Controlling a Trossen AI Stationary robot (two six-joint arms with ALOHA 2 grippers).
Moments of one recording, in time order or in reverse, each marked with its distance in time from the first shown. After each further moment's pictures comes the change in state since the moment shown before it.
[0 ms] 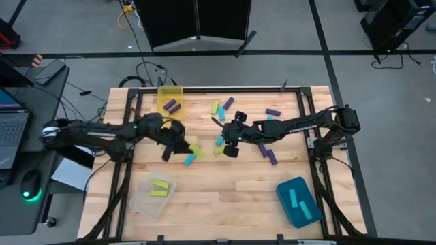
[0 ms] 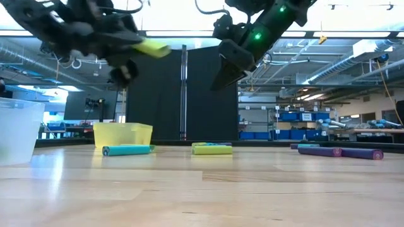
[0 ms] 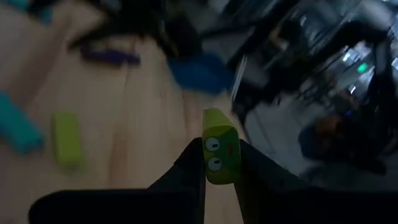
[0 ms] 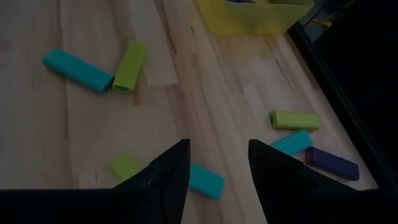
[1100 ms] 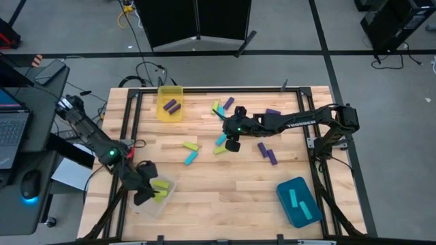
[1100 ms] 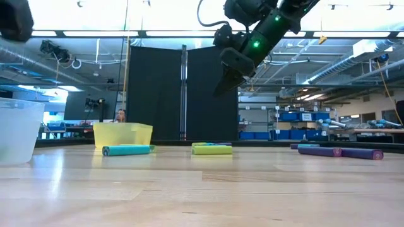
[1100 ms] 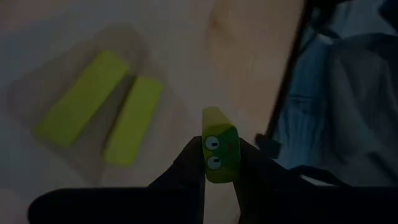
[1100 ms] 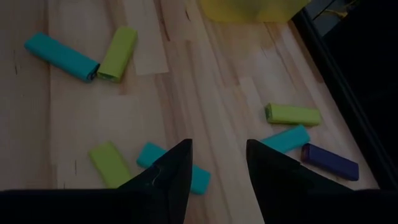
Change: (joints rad) left arm -0.982 -0.124 0.141 -0.880 -0.563 -0.789; right arm -0.090 0.001 0.000 -0.015 -0.109 -0.073
